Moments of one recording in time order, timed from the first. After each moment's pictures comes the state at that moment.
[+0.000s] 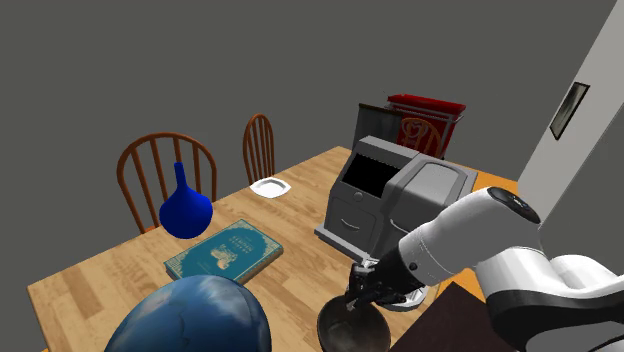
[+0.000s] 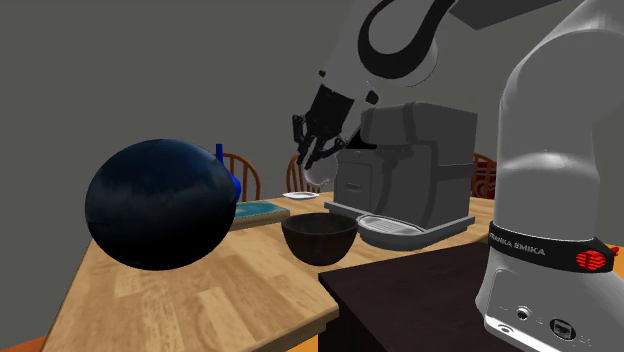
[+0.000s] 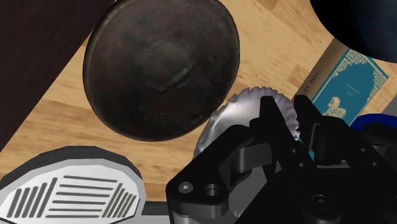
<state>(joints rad) 0.59 -0.69 0.14 -3.04 0.03 2.88 1.42</state>
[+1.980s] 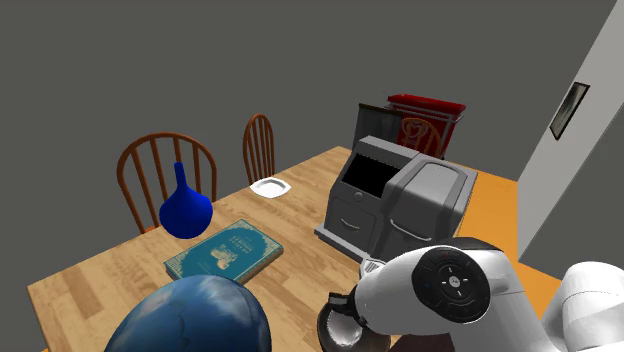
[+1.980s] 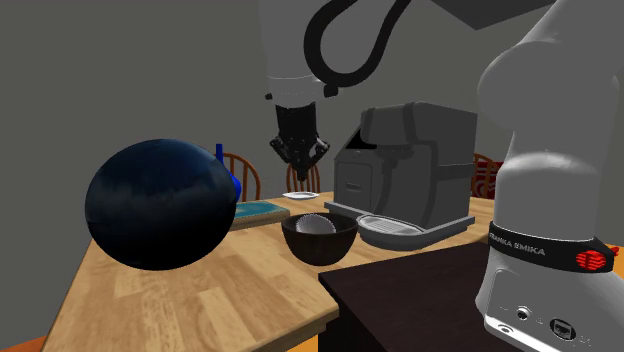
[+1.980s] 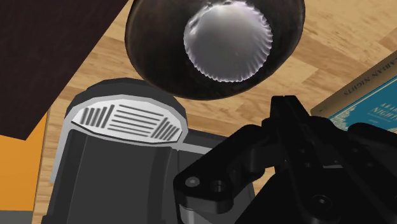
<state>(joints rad) 0.17 -0.50 0.77 -2.73 -0.25 2.44 1.86</state>
